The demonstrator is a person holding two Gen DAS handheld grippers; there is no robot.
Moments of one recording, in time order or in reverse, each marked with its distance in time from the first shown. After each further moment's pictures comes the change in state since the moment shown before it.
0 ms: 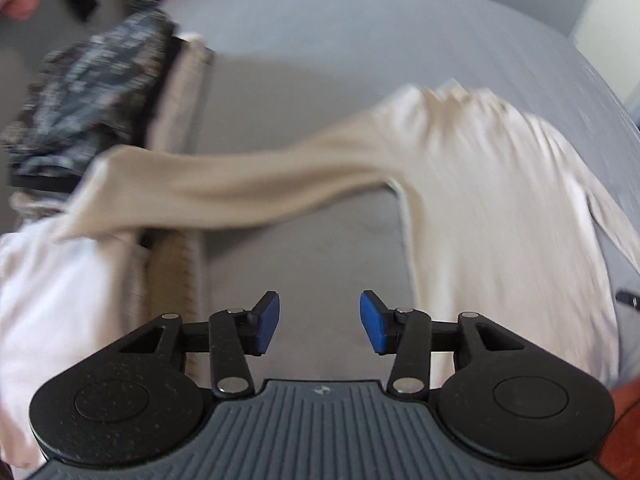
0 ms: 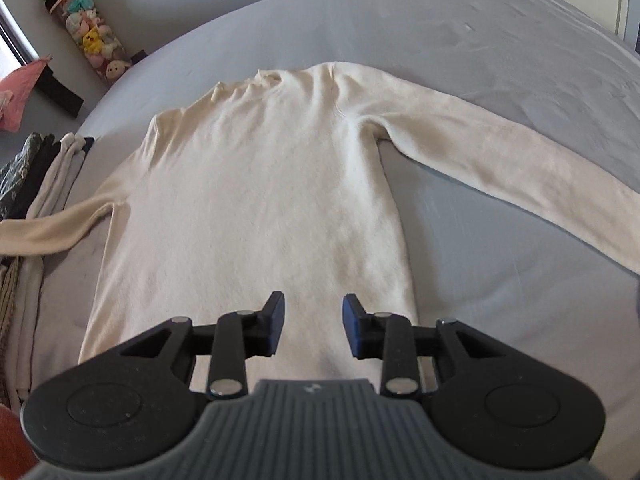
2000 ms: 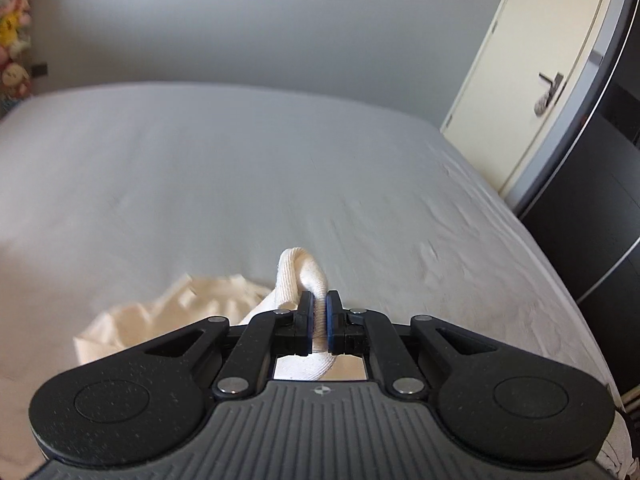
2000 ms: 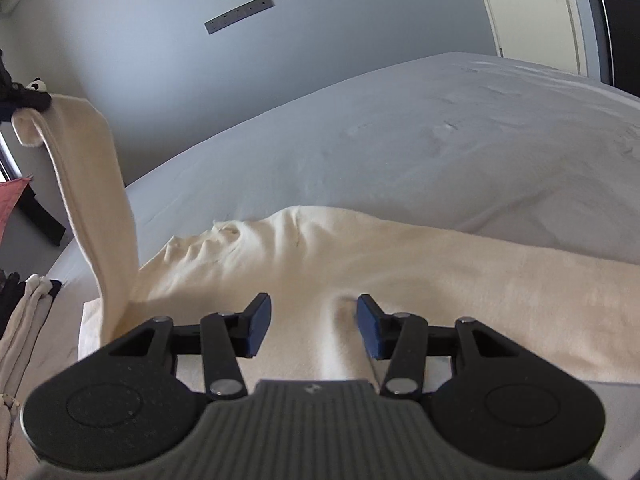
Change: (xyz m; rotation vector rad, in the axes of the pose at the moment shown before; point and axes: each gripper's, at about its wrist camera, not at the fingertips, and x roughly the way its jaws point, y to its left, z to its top) left arm 0.064 -0.313 0.173 0.131 -0.238 -0.391; right arm 0.080 -0.040 0.088 0.103 -0.397 -0.039
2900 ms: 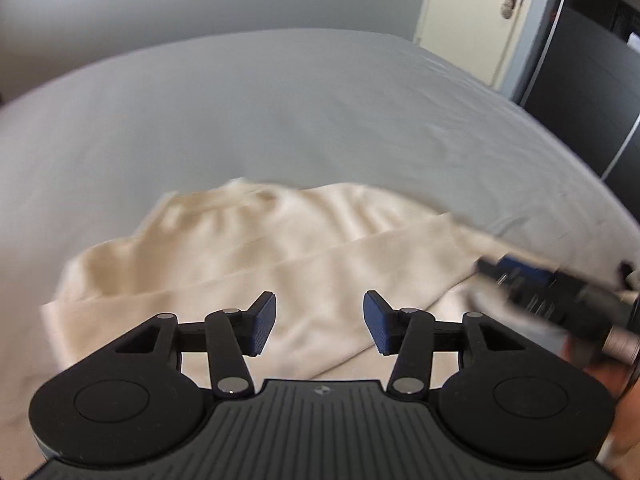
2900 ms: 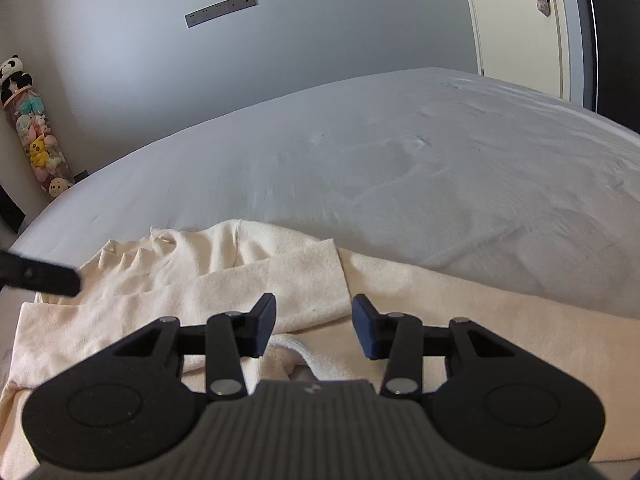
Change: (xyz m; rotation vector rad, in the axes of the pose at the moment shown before) left arm 0.054 0.049 -0.115 0.246 0.072 0.063; right arm 0.050 -0.019 0.012 -0.068 -0.013 -0.105
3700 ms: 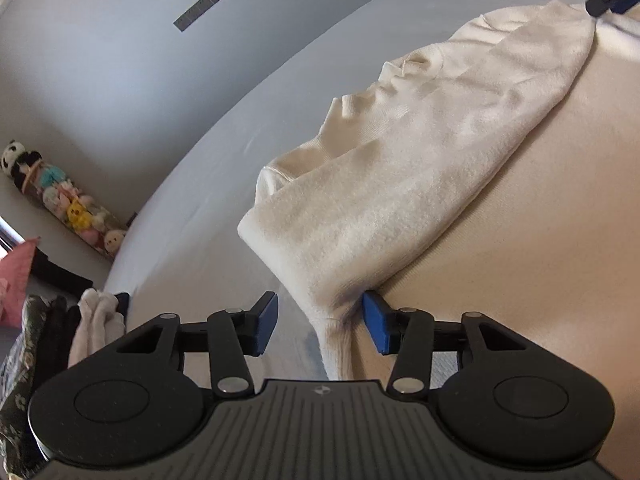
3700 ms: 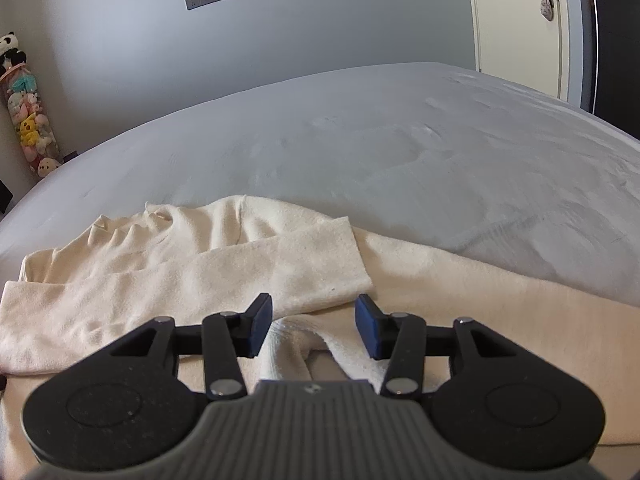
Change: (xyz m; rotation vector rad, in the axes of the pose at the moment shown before) left arm 0.018 0.057 -0.125 0.463 -0.070 0.568; right arm 0.014 0.015 -0.013 -0.009 0.027 -0.038
